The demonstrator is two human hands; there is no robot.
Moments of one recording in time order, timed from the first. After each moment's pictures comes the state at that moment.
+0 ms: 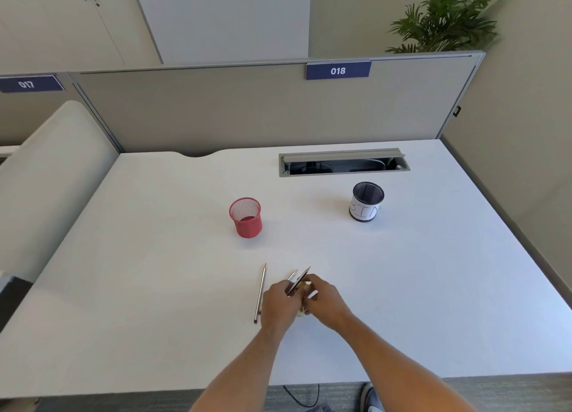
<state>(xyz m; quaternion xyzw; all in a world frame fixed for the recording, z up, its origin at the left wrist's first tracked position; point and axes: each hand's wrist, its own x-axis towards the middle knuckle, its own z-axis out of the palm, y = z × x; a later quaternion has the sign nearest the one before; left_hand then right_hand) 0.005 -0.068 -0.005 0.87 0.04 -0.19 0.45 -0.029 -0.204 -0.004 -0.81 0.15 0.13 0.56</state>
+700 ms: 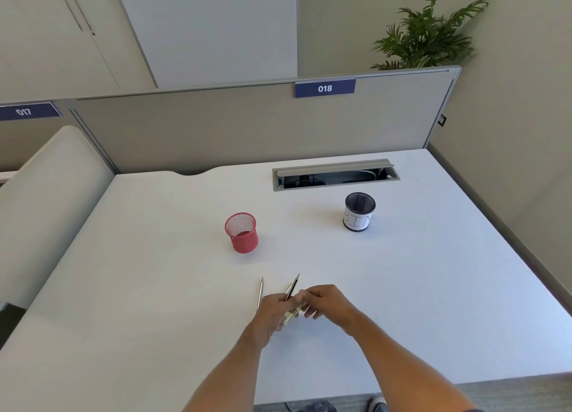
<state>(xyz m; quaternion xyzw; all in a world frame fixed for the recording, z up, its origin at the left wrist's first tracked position) 0.022 -0.049 0.015 0.74 0.04 -0.35 0.56 -0.023 -0.226 0.014 -0.73 0.14 0.17 0.64</state>
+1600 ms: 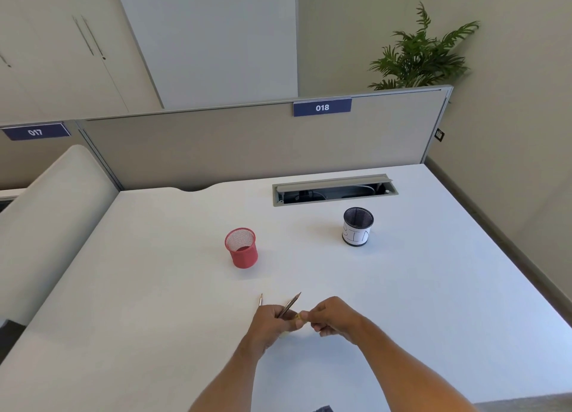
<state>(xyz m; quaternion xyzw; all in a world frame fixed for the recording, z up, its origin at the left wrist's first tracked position) 0.028 -0.044 0.017 0.77 -0.01 -0.32 0.55 -0.017 -0.246 0.024 -0.70 0.19 0.24 0.64</state>
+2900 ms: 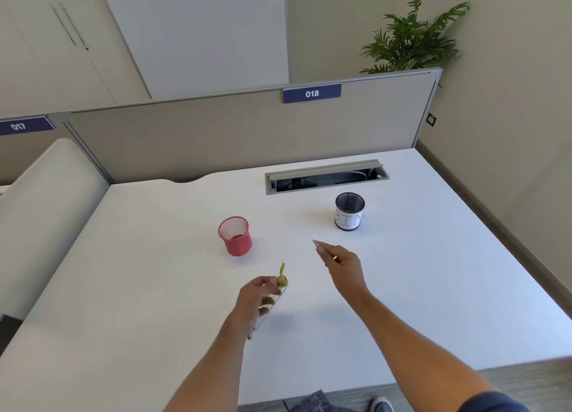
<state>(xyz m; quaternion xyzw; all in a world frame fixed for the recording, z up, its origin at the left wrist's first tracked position) 0.035 -0.039 0.049 0.67 0.11 -0.31 0.67 -0.009 -0.260 0.057 -0.74 0.20 -0.14 0.63</state>
